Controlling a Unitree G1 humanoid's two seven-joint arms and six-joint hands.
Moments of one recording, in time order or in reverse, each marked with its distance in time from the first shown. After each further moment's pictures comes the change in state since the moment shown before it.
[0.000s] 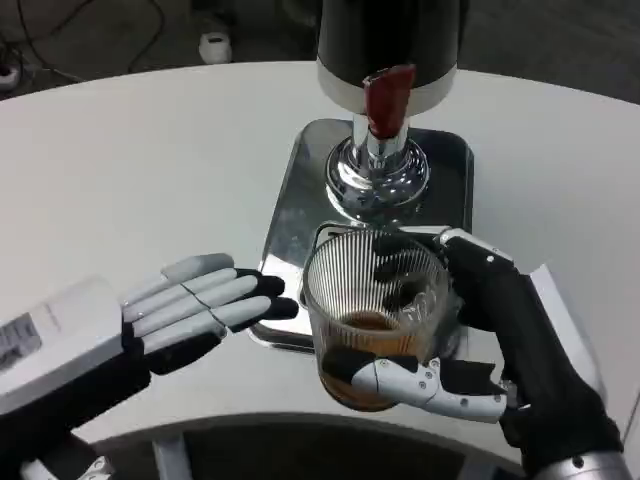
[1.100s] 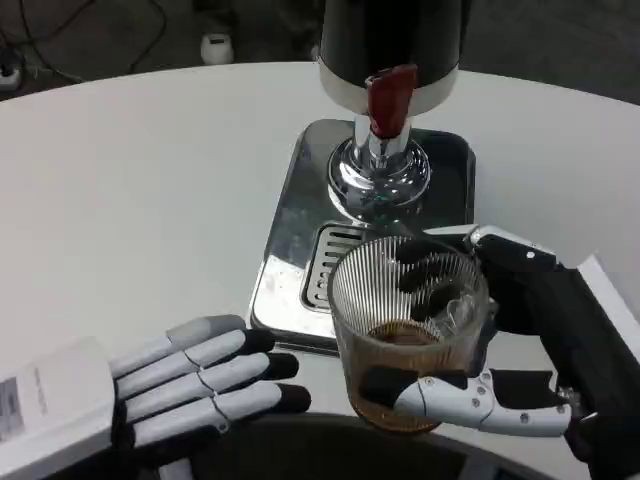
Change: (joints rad) left arm 0.193 0.109 0.009 -0.108 0.001 -0.120 0.095; right arm 0.067 -0.097 -0.105 -0.273 0.091 0.169 0.188
